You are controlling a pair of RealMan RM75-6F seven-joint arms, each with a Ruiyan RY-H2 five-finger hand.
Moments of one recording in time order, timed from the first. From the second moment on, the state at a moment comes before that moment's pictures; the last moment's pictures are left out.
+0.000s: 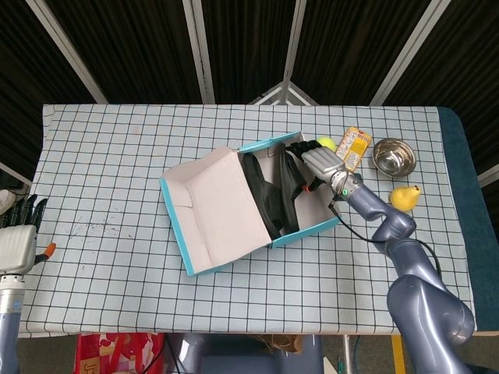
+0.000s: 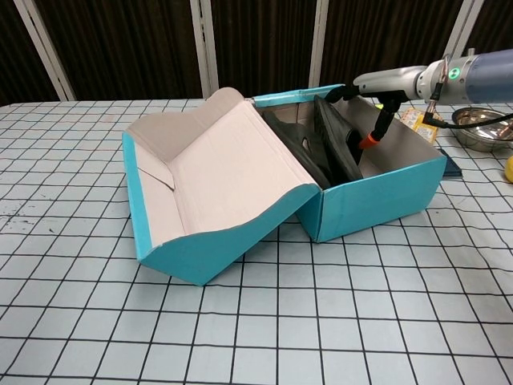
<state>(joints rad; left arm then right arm) -0.22 -1.36 -0.13 -1.28 1.28 1.33 0.20 1.12 -1.75 -0.16 -0.31 -1.72 0.63 1.09</state>
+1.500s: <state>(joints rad) -0.15 -1.24 -0.11 -1.40 1.39 1.47 0.05 0.83 -0.90 0.02 -1.79 -1.25 0.97 -0.05</state>
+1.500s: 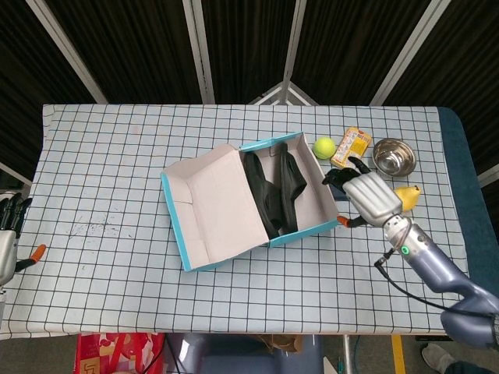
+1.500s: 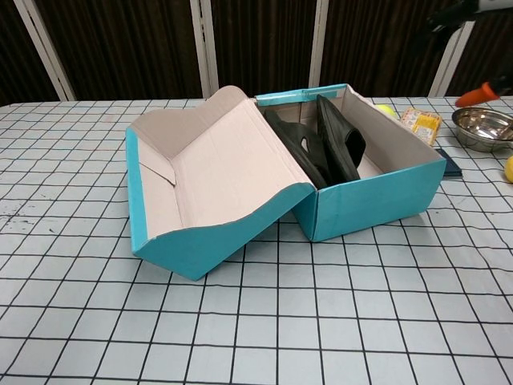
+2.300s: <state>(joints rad) -0.11 -1.20 -0.11 -1.46 1.44 1.55 0.02 0.29 -1.24 -0.08 -1.54 -1.42 1.59 -0.31</state>
